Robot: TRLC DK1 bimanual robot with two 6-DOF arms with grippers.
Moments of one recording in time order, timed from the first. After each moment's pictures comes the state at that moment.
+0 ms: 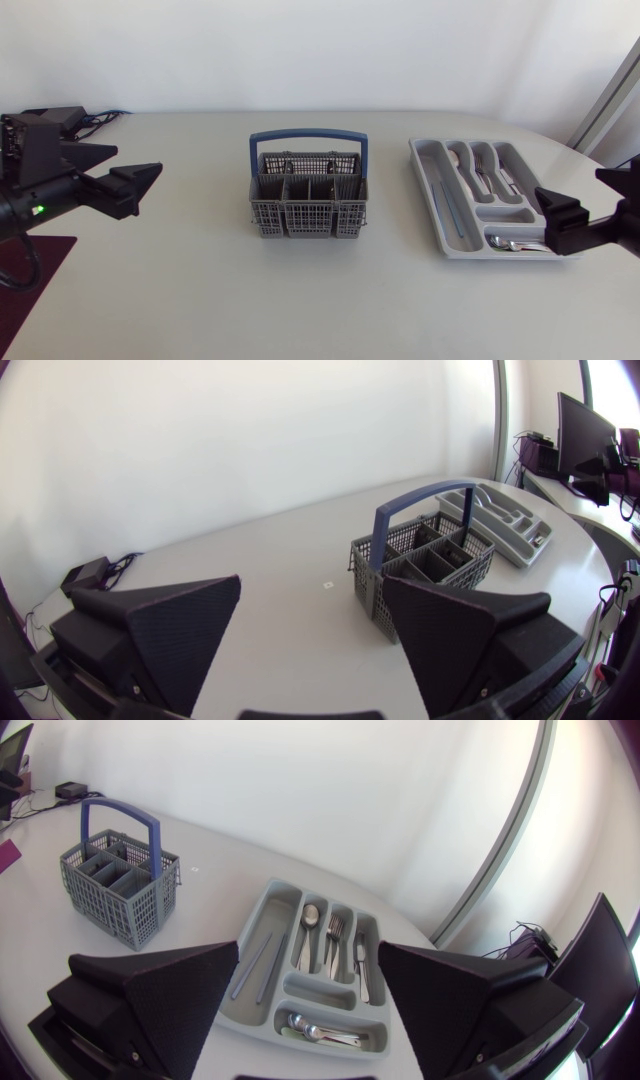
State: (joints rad) left arm 0.03 0.83 0.61 -0.14 0.32 0.26; right arm -0.08 0.52 0.56 -0.38 -0.02 -0.37
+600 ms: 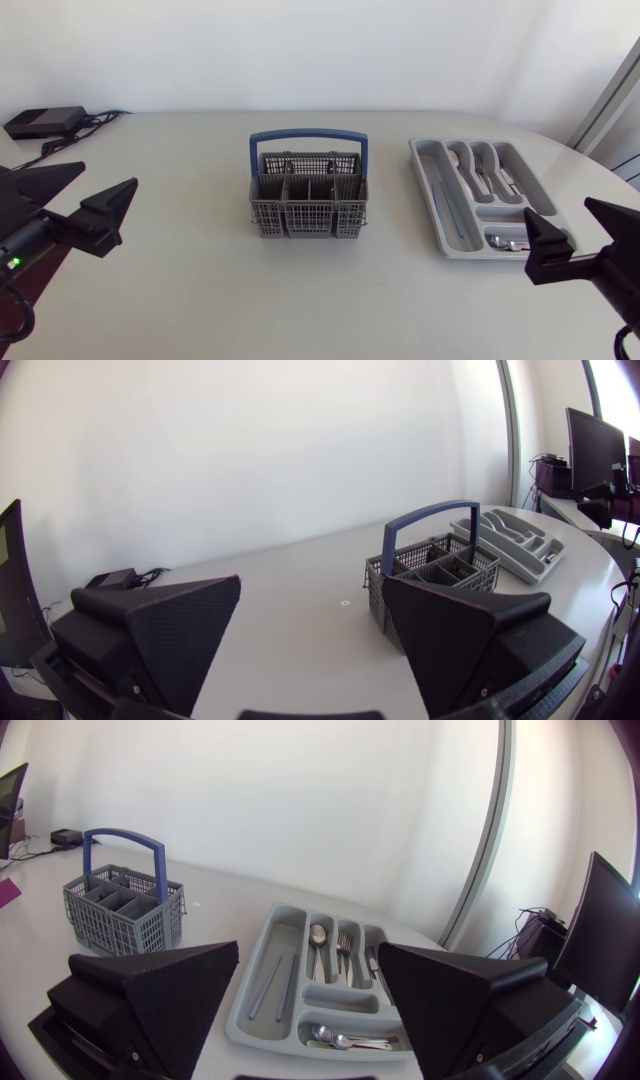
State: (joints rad) left arm 0.05 0.50 0.41 -0.09 0.26 0.21; right arm -0.05 0.25 0.27 -0.20 -0.01 -0.21
